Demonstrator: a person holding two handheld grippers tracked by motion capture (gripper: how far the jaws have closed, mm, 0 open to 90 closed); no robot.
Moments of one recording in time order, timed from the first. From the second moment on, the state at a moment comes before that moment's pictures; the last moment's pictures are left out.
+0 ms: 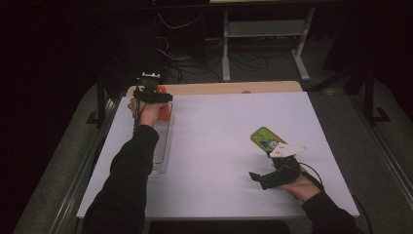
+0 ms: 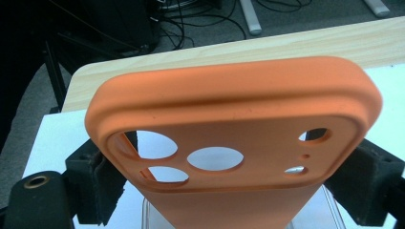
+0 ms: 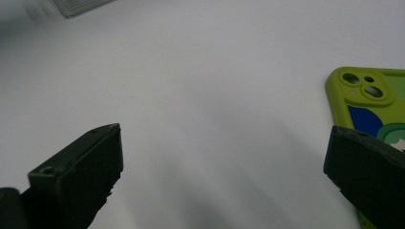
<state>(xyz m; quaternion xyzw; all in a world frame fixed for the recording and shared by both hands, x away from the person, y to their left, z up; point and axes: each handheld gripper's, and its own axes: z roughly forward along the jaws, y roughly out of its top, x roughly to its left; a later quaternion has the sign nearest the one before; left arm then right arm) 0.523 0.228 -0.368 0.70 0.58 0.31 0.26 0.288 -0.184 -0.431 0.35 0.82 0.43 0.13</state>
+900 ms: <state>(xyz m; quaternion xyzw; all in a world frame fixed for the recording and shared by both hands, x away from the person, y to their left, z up) 0.507 0.250 -0.335 0.72 0.54 0.29 0.32 0.287 -0.183 -0.430 0.35 0.82 0.42 0.13</state>
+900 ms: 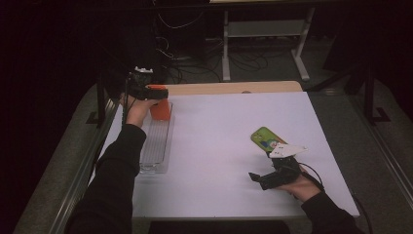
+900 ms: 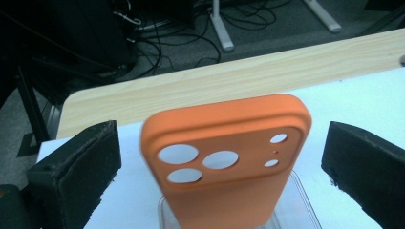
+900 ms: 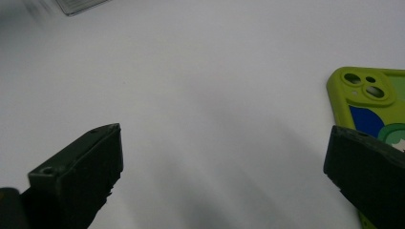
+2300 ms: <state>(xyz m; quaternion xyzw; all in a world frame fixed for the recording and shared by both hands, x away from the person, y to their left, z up) 0.375 0.196 -0.341 0.82 0.33 0.13 0.44 0.287 -0.177 -0.427 0.34 0.83 0.42 0.12</state>
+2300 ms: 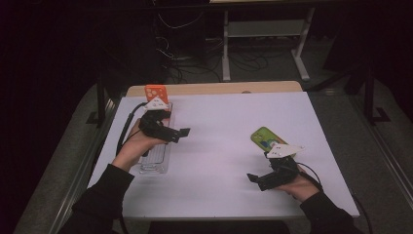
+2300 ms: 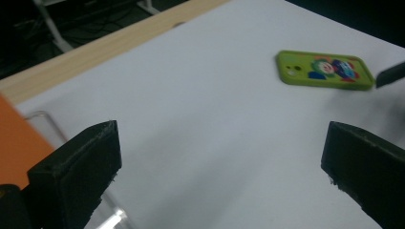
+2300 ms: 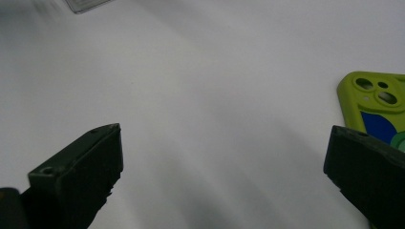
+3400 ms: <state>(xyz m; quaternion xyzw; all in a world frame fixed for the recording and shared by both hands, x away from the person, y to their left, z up) 0.320 0.133 -0.412 0.87 0.24 0.08 0.42 0.303 -0.184 -0.403 0.35 0.85 0.38 0.13</state>
